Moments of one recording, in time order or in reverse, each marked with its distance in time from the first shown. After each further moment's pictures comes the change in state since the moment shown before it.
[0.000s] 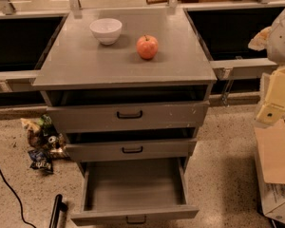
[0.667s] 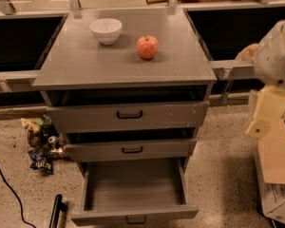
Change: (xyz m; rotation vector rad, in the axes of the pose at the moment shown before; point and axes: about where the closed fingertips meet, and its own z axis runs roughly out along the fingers) arm -0.006 0.014 0.028 -0.012 -0.045 -0.050
